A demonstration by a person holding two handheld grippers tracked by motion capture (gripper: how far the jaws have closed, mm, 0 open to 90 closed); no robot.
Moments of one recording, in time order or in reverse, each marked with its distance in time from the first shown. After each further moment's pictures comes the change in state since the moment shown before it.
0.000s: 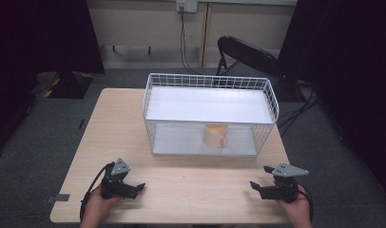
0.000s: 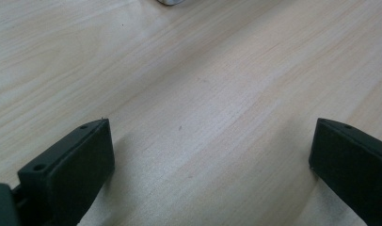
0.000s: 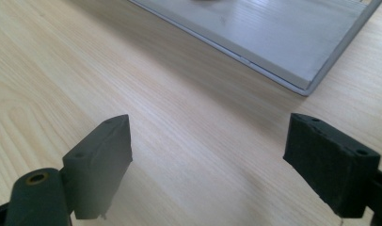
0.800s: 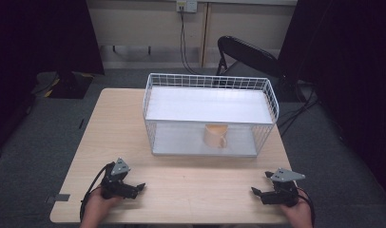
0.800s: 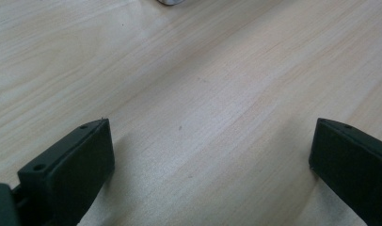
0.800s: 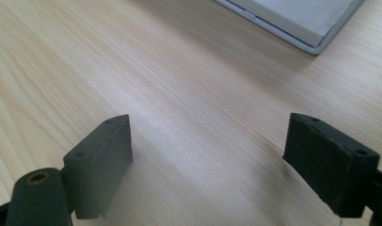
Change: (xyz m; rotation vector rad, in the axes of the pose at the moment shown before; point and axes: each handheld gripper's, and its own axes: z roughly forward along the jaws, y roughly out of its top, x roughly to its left) left arm 0.000 0.000 0.000 0.000 0.000 -0.001; right arm -0.001 -0.020 0.006 0.080 -0.014 -0.045
